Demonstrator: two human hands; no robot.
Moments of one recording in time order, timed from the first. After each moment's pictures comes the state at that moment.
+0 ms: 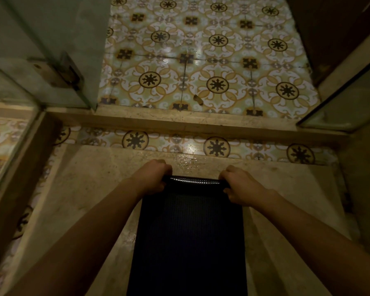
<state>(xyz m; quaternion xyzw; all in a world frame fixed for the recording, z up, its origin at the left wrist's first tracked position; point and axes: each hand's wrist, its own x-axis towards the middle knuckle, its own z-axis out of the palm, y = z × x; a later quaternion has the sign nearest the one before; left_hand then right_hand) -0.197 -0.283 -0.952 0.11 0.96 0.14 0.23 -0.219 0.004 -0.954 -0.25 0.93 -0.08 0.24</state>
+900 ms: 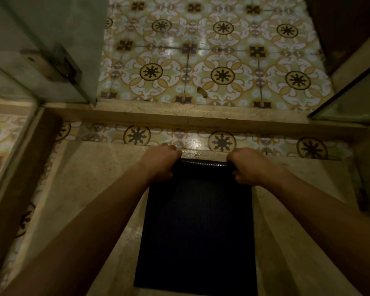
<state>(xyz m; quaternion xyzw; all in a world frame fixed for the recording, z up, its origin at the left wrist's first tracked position) -0.225 -0.263 -0.933 0.19 0.96 -0.02 0.18 -0.263 -0.003 -0.945 -0.29 0.93 0.04 0.22</state>
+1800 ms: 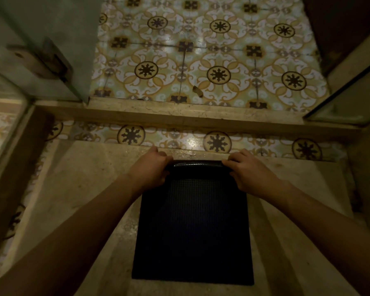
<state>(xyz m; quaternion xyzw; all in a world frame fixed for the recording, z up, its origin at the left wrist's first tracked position) -0.205 -0.274 -0.953 0.16 0.97 0.11 0.14 -0.241 0.025 -0.960 -0.35 0.93 -0.06 0.09</state>
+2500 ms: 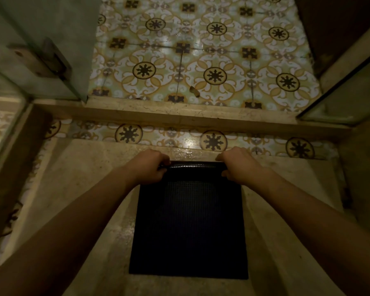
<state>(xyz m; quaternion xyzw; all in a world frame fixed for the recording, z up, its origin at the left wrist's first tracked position) -0.210 -0.274 -0.946 0.11 0.96 0.15 0.22 -0.254 -0.008 -0.933 -0.24 0.94 0.02 0.22</state>
